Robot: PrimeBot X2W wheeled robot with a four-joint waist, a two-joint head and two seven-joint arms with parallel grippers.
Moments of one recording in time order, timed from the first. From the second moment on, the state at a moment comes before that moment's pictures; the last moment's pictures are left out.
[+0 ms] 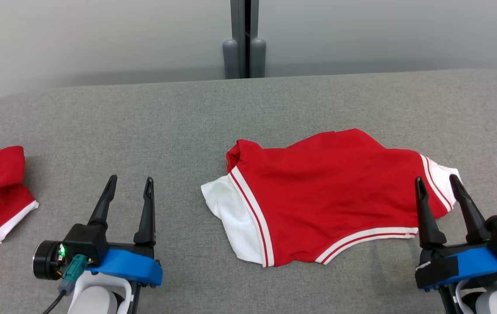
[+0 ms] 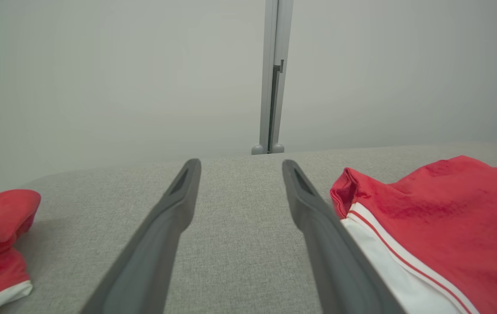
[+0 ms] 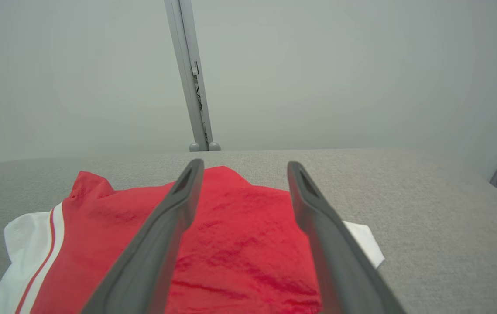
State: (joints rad) left arm -0.18 0.18 -0.23 0.26 -0.24 -0.01 -0.26; right arm -0.09 -0.08 -0.07 0.08 0.16 0.13 -0.16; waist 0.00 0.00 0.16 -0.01
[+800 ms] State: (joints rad) left arm -0.19 0.19 -0.25 0.25 -0.25 0.00 -0.25; right arm -0.08 -0.12 0.26 0.13 0.17 0.13 0.00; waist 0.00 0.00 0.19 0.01
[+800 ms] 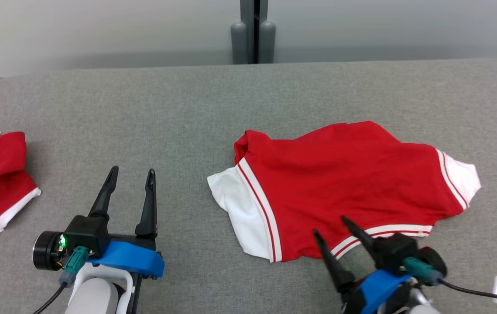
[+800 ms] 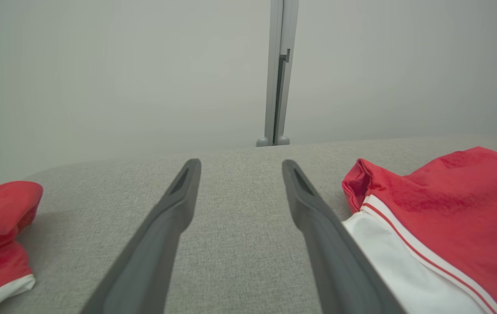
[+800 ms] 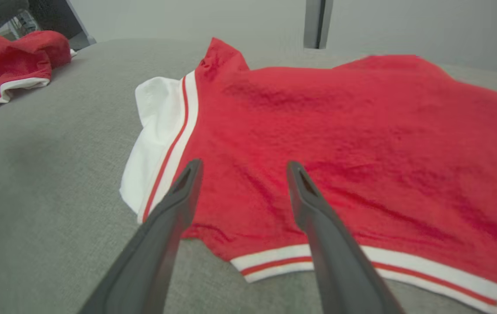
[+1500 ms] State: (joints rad) left arm -0.23 0.18 -0.25 0.29 -0.25 0.01 -0.26; right arm -0.28 -0.14 0.57 0.49 0.22 0.13 0.02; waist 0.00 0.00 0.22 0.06
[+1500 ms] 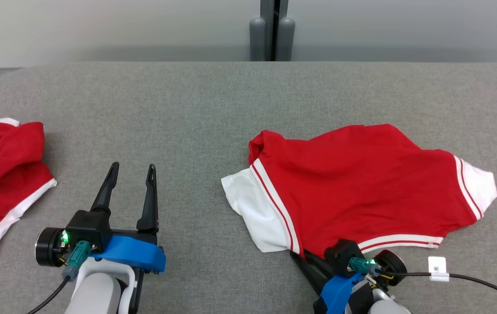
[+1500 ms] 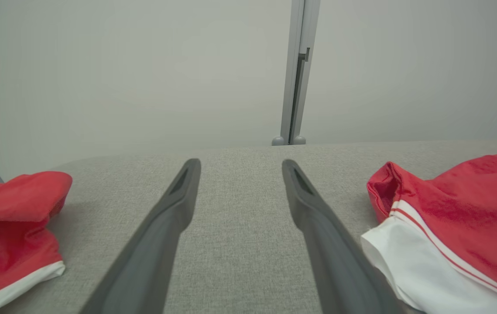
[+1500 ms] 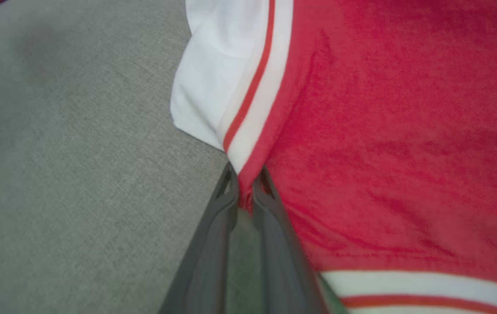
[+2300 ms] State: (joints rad) left arm -0.15 0.20 -0.24 0.27 -0.26 0.03 -0.26; right arm -0.18 -0.14 0.14 0.01 0.28 0.13 -0.12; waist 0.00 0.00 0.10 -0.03
